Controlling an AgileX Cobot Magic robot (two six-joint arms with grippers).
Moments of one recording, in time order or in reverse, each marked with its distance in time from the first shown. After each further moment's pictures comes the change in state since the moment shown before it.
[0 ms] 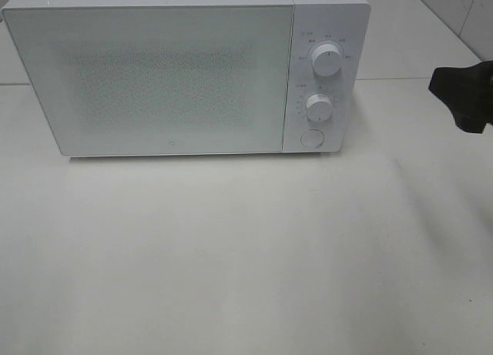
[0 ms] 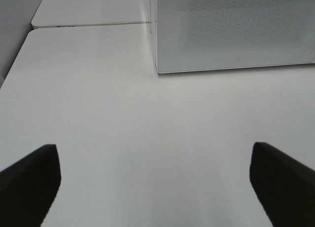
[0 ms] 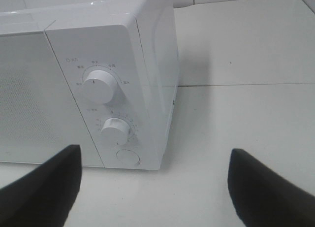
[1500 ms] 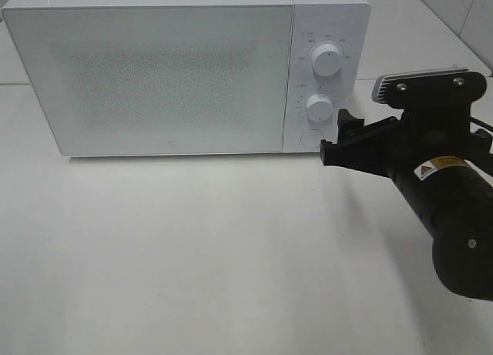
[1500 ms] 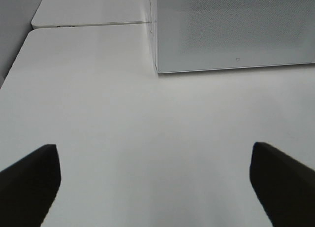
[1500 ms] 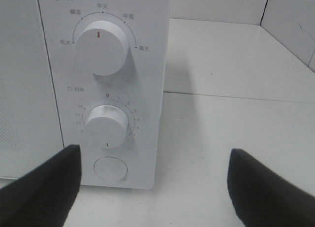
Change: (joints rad) left arm 0.000 0.000 0.000 0.000 0.000 0.000; right arm 0.507 0.749 -0.059 0.828 -0.876 -0.549
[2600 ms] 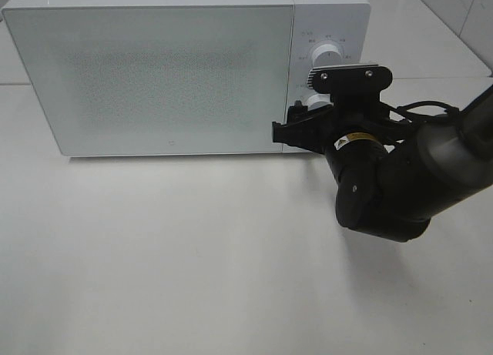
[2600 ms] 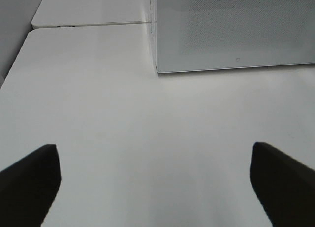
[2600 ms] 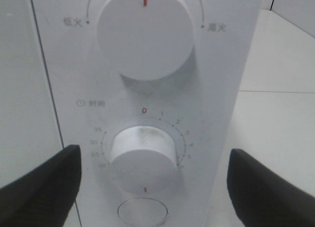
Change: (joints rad) left arm 0.000 0.000 0.000 0.000 0.000 0.000; right arm -0.052 0.322 -0.353 0.008 0.058 0.014
